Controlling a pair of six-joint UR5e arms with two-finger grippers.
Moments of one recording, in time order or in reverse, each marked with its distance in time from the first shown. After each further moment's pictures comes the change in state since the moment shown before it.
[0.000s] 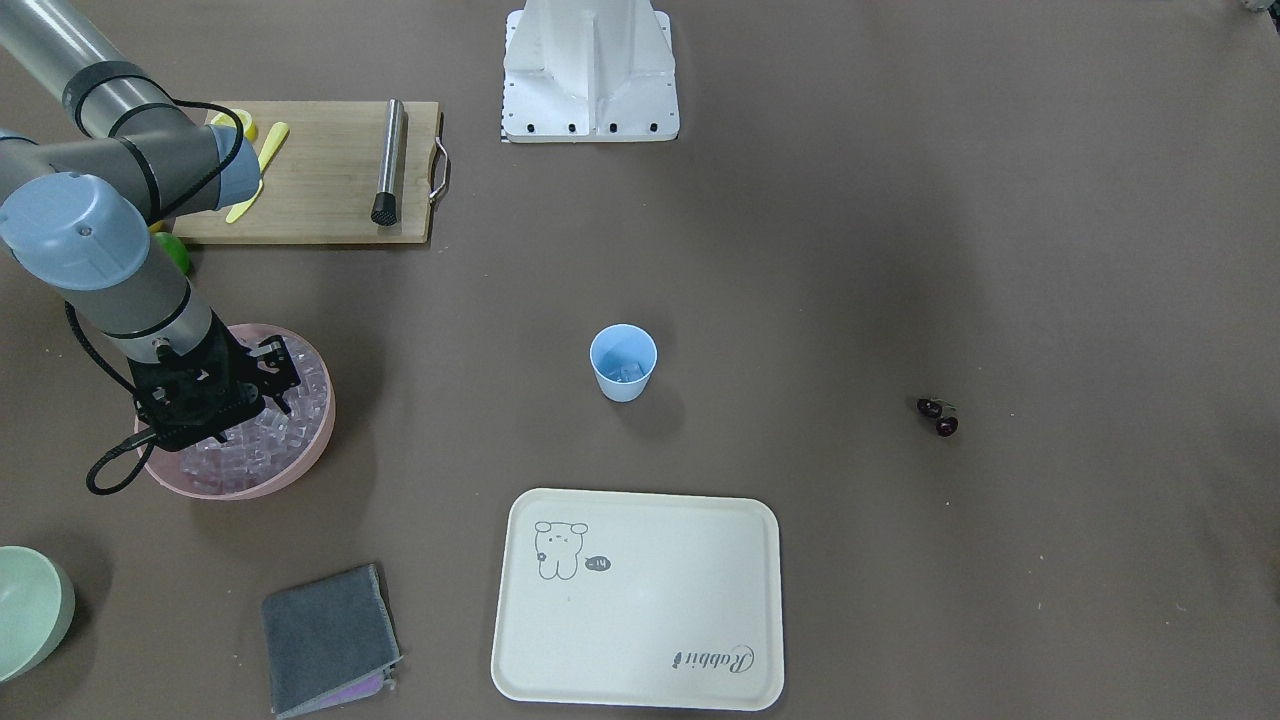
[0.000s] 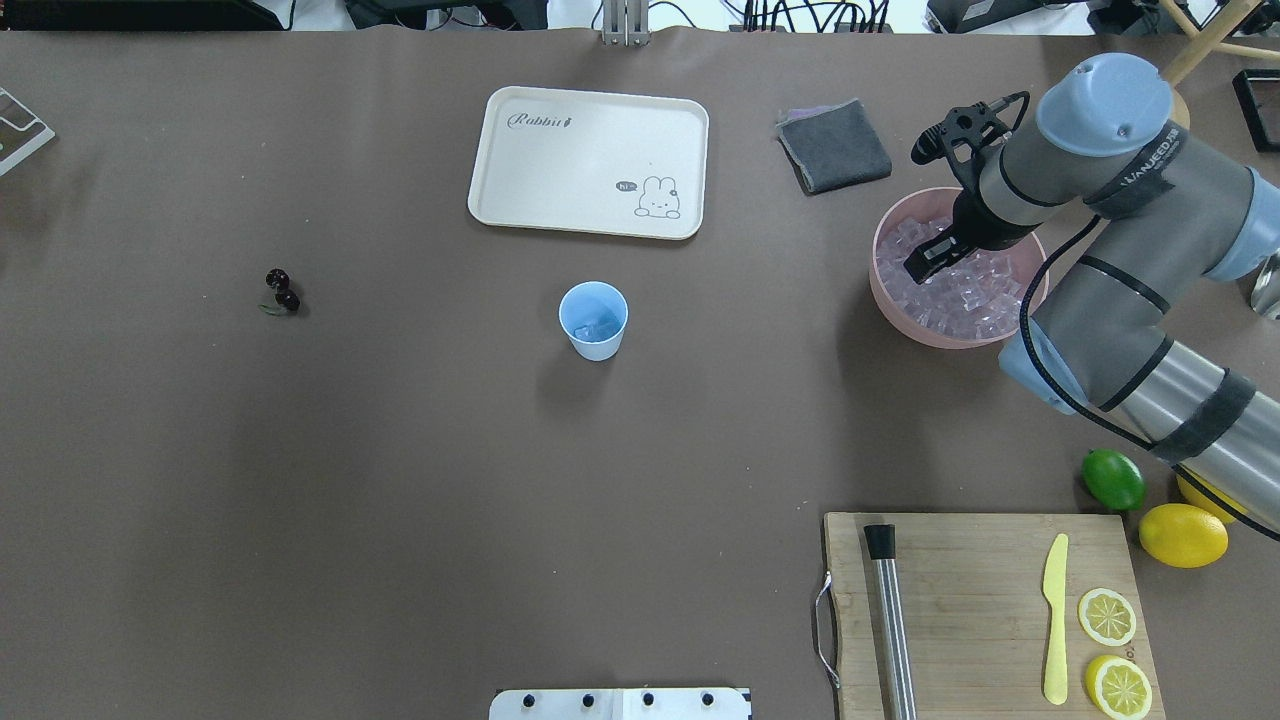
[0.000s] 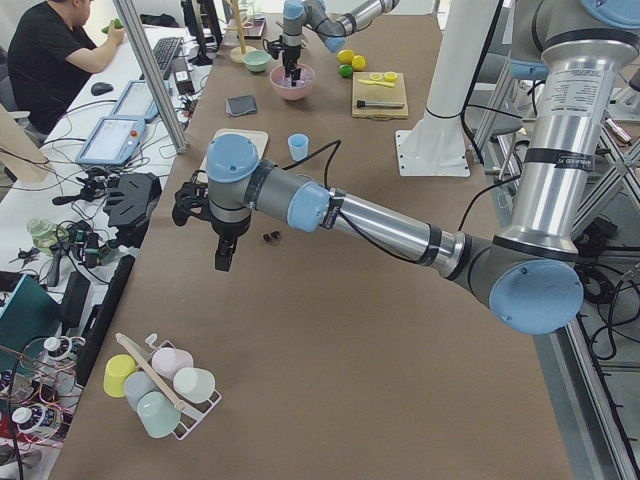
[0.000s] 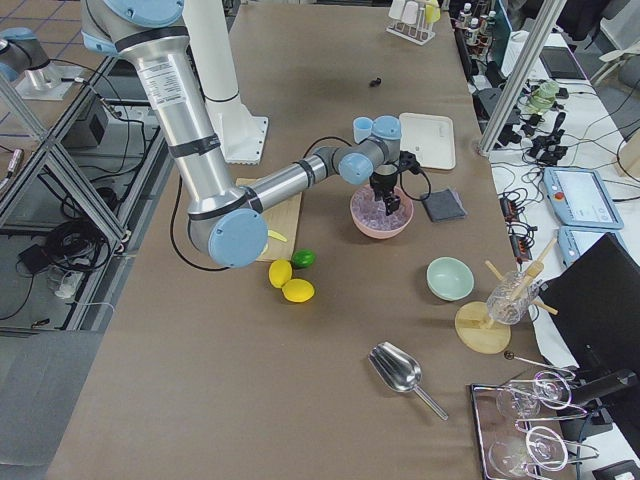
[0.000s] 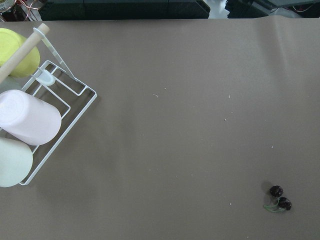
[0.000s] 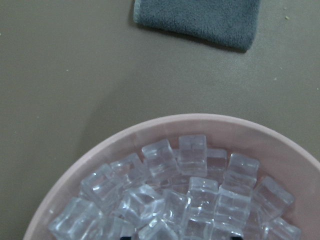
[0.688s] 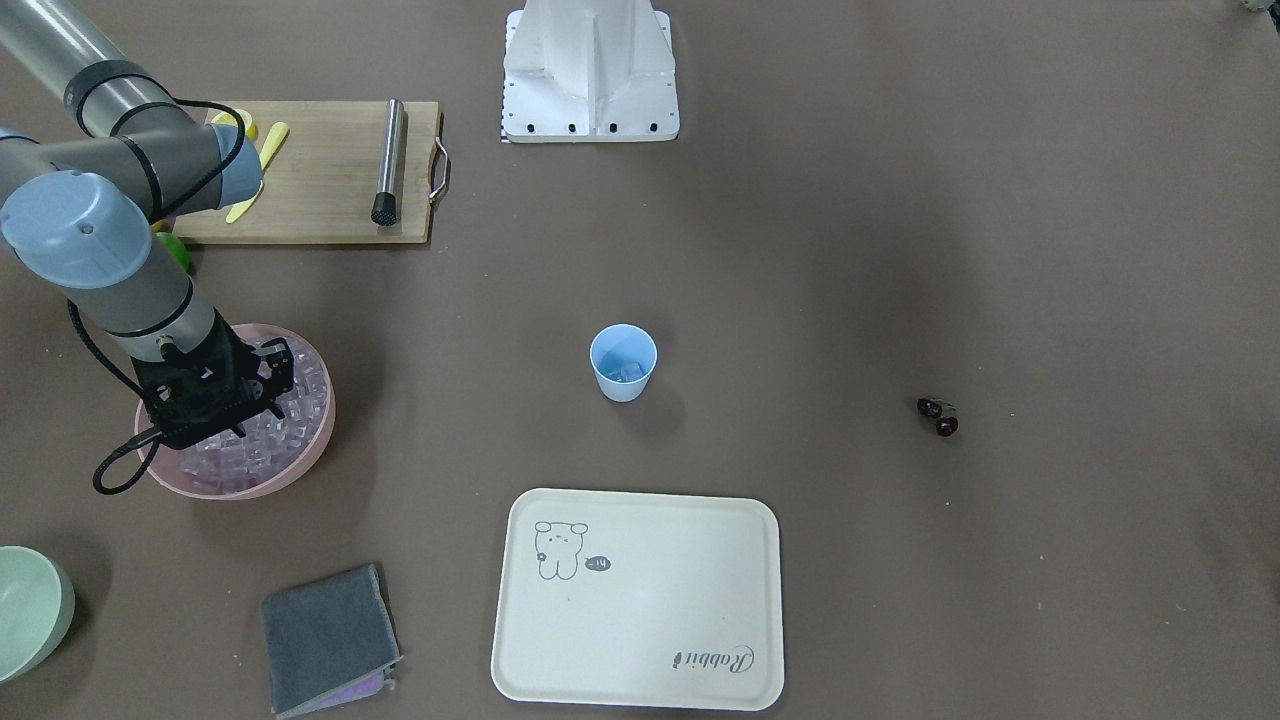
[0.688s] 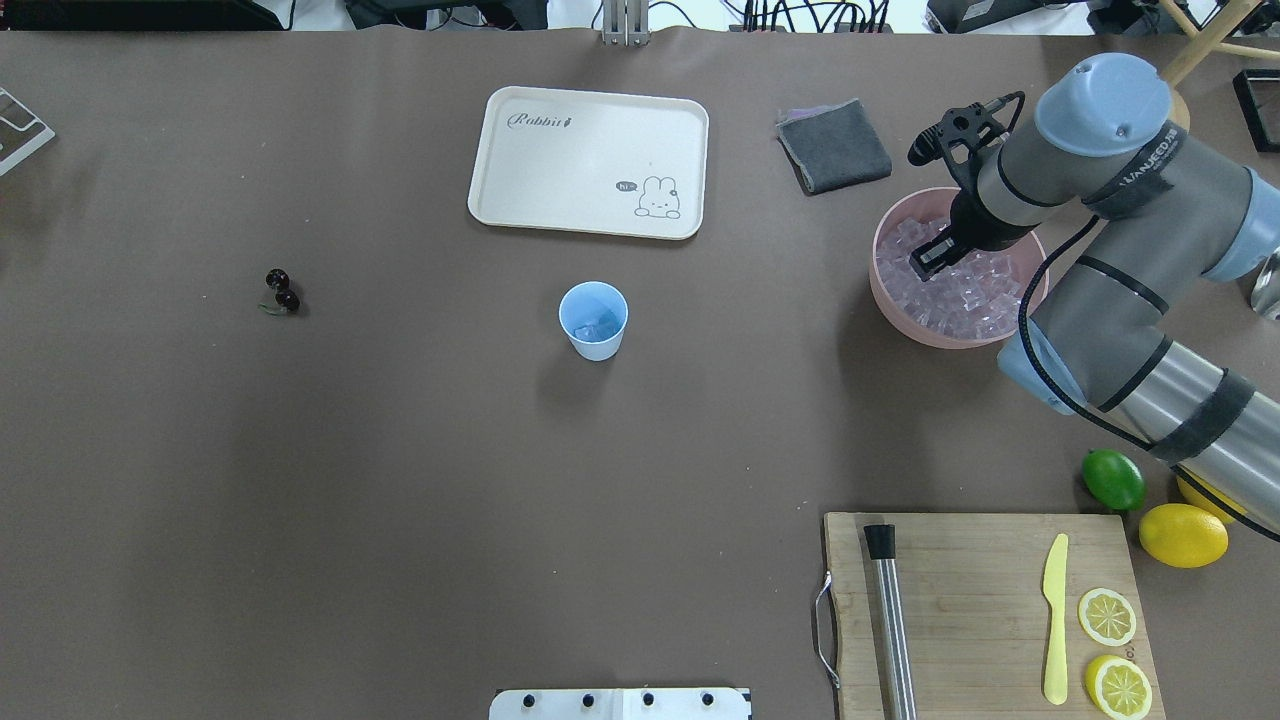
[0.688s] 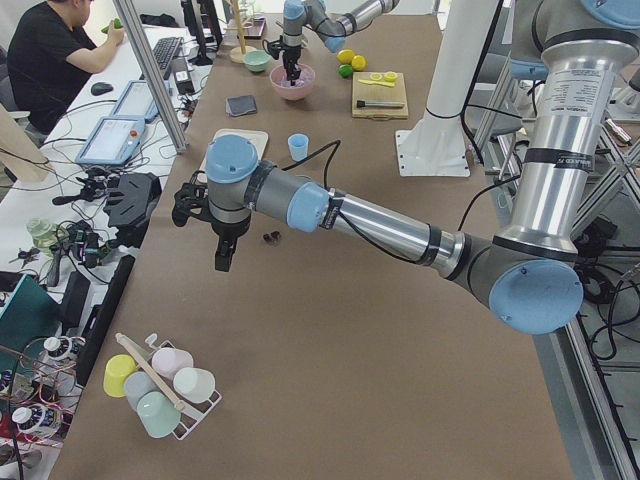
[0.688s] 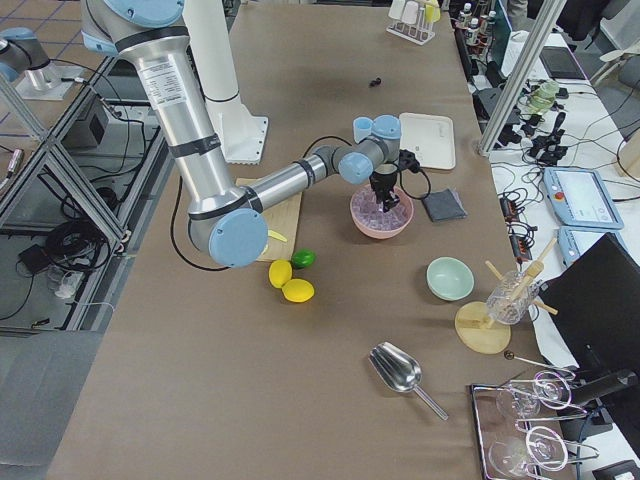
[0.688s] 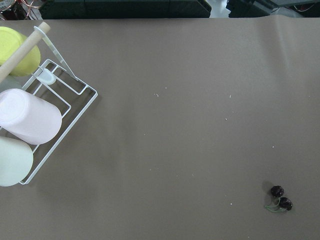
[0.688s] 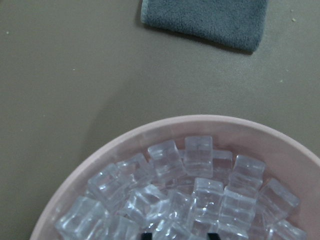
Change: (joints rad) left arm 0.000 0.000 0.001 0.000 -0.001 0.000; right arm -0.002 0.002 -0.001 0.002 0.003 -0.008
